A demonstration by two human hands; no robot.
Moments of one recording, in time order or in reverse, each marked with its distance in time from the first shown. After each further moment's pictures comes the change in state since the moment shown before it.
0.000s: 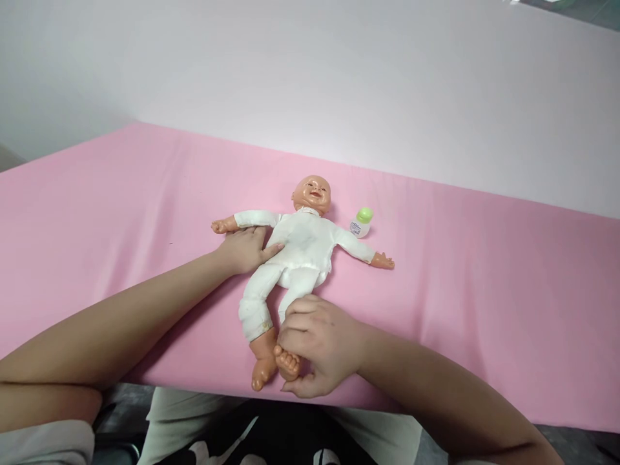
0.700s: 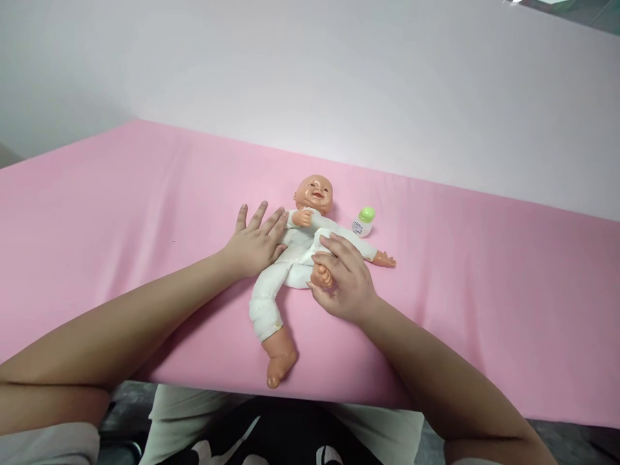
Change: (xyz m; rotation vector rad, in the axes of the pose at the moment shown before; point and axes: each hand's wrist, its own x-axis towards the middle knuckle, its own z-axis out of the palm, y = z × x) left_hand -0.013 0.009 0.005 0.158 0.313 0.280; right_hand -0.002 0.038 -0.030 -0.391 0.534 0.298
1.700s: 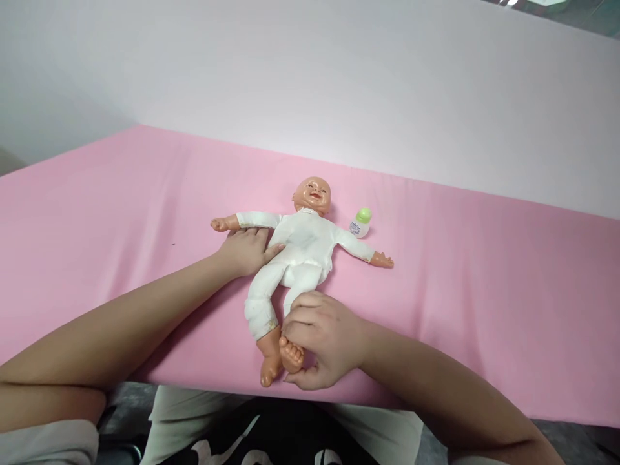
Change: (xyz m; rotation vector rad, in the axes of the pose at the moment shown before) left_hand 0.005 -0.007 -0.007 -0.118 -0.233 -0.209; right_hand -0.018 -0.044 0.003 0.353 -0.539 -0.265
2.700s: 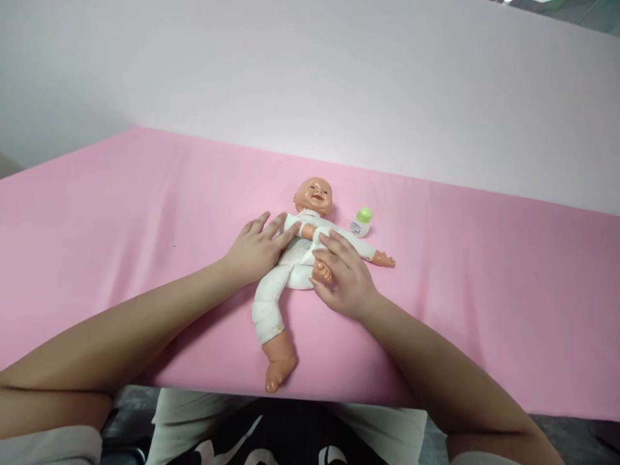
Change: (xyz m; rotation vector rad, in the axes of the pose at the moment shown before) left_hand -0.016 0.020 -0.005 0.100 0.195 0.229; right_hand -0.006 0.047 -0.022 -0.310 0.520 0.256
